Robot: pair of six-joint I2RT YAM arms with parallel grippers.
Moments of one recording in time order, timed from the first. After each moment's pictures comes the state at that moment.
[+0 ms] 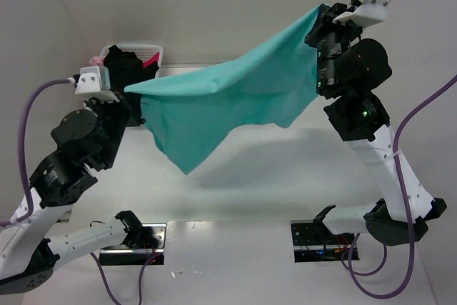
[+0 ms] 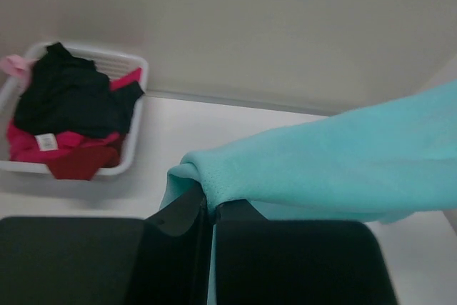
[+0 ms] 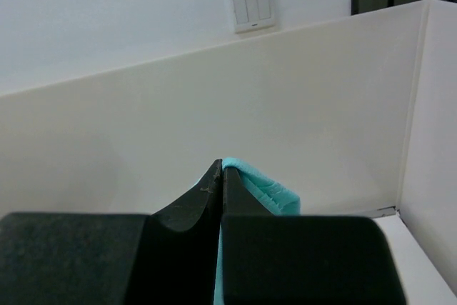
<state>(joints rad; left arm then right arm) -0.79 0.85 1.39 -0.55 -0.70 -0.28 0.65 1.28 1.82 -0.08 0.73 -0.09</state>
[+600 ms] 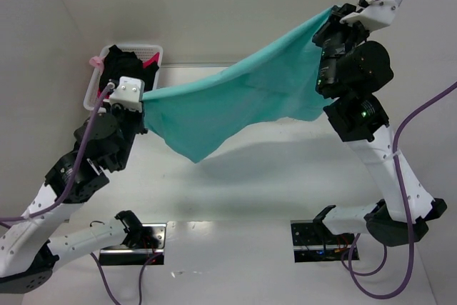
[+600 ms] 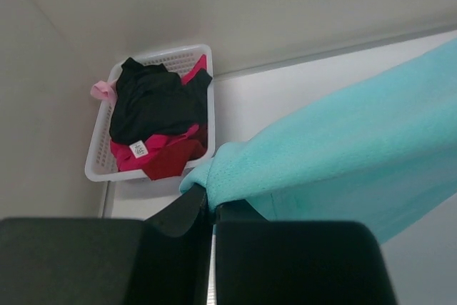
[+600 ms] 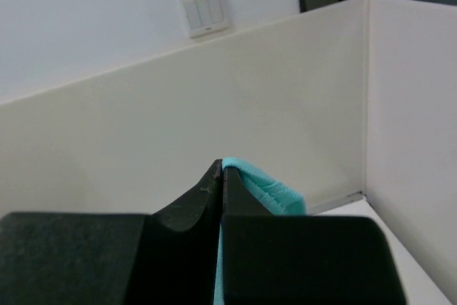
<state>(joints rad) -0.78 0.82 1.28 -0.54 -0.75 0.11 0.65 1.28 1.82 -0.01 0.86 -0.15</state>
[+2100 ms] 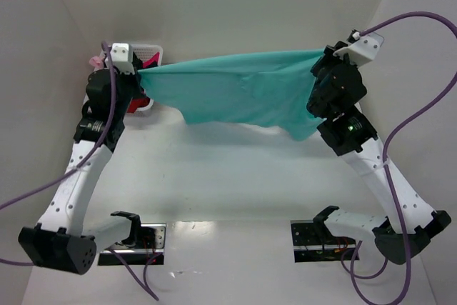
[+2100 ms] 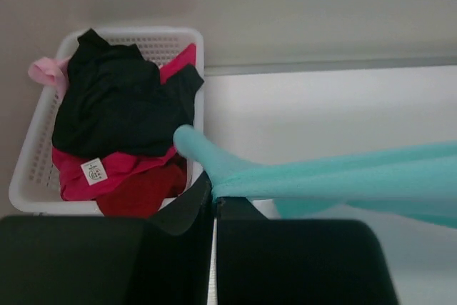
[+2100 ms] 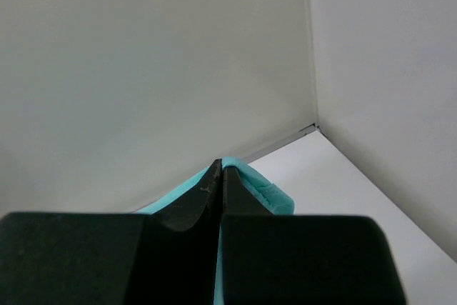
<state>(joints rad) -0.14 1.15 1.20 -0.22 -0.11 -0.03 0.58 1.11 1.41 -0.03 1.02 0.05</state>
